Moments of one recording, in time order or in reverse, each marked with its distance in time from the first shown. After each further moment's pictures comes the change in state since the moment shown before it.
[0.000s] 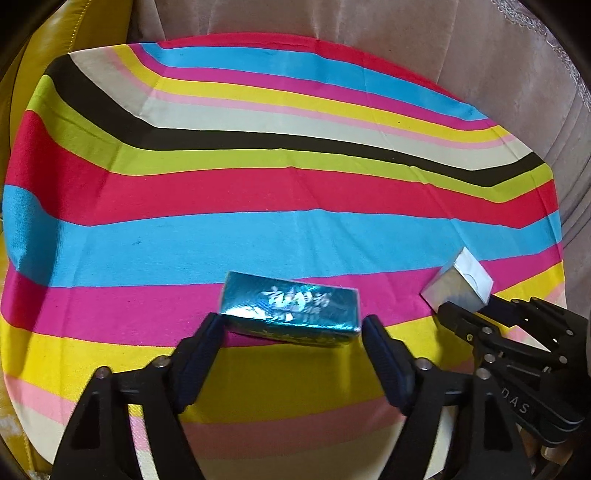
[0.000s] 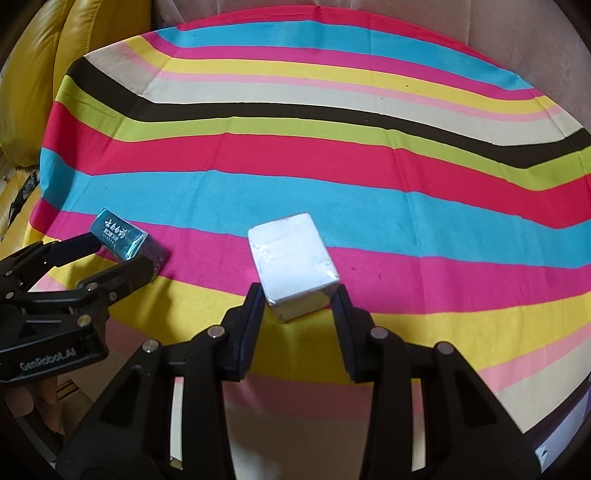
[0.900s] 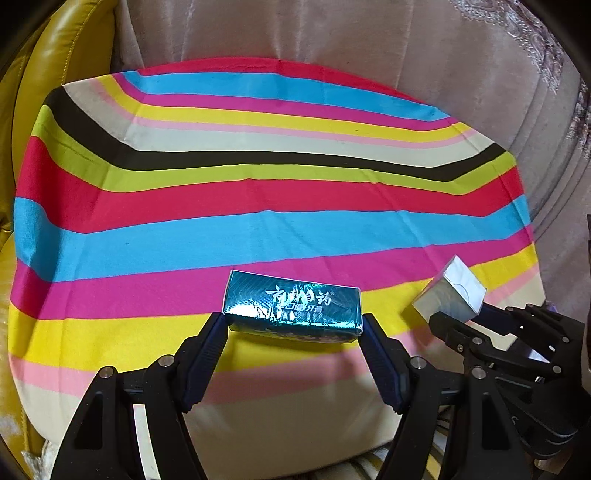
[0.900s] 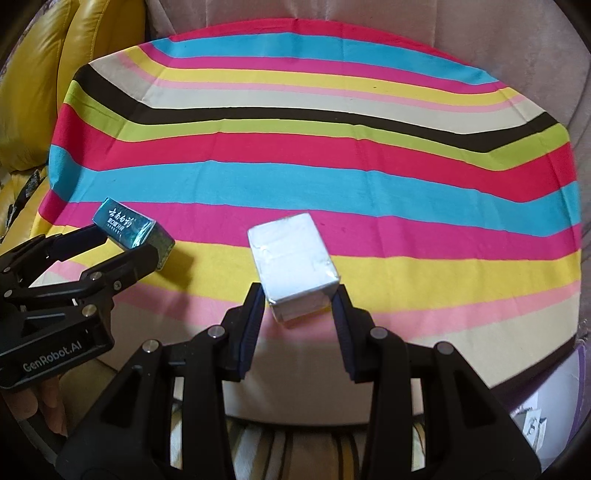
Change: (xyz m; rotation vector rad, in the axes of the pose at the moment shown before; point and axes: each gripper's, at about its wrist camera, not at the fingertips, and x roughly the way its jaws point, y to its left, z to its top) left arm -0.042 -0.035 -0.024 0.059 -0.060 -0.059; right arm -0.051 -0.003 -0.033 0.041 -0.025 -0.066
